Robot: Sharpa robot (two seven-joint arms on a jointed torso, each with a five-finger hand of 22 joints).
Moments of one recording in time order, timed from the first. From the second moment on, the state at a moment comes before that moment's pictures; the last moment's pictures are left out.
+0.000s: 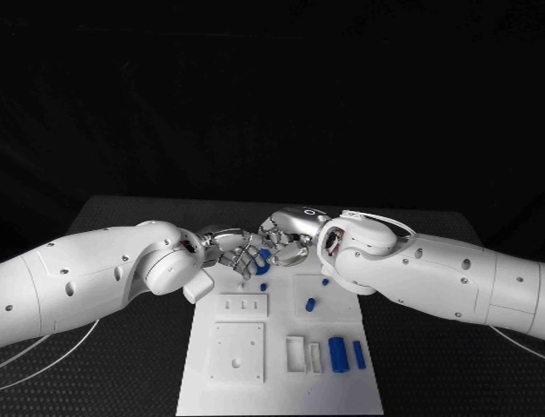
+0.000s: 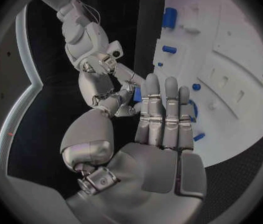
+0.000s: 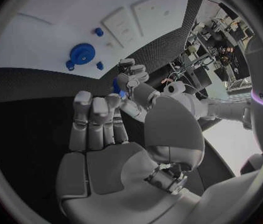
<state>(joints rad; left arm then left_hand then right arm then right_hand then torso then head) 1.36 -0.64 -0.21 1.36 -0.36 -0.04 -0.21 0.68 -0.14 0.60 -0.12 0.31 1.09 0.05 0.46 0.58 1.33 -0.02 0.47 0.42 1.06 0.01 0.72 0.69 0.01 0.76 -0.08 0.47 1.31 1.21 -0.60 -0.03 1.43 -1.52 -0.22 -0.11 1.03 -0.16 0.83 -0.27 0.14 0.96 0.03 0.42 0.56 1.06 -0.04 1.13 0.83 1.25 -0.14 1.24 1.06 0.25 1.10 -0.04 1.10 1.31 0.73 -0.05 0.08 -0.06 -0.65</state>
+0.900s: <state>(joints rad) 1.36 -0.64 -0.21 1.36 -0.36 -0.04 -0.24 0.77 -0.06 0.61 -0.14 0.19 1.09 0.06 0.45 0.59 1.33 -0.02 0.47 0.42 1.06 0.01 0.72 0.69 0.02 0.76 -0.07 0.47 1.31 1.21 -0.60 -0.03 1.44 -1.55 -0.22 -0.13 1.03 -0.16 0.83 -0.27 0.16 0.96 0.03 0.42 0.56 1.06 -0.04 1.12 0.83 1.25 -0.14 1.24 1.06 0.25 1.10 -0.04 1.10 1.31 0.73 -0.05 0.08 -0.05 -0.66</state>
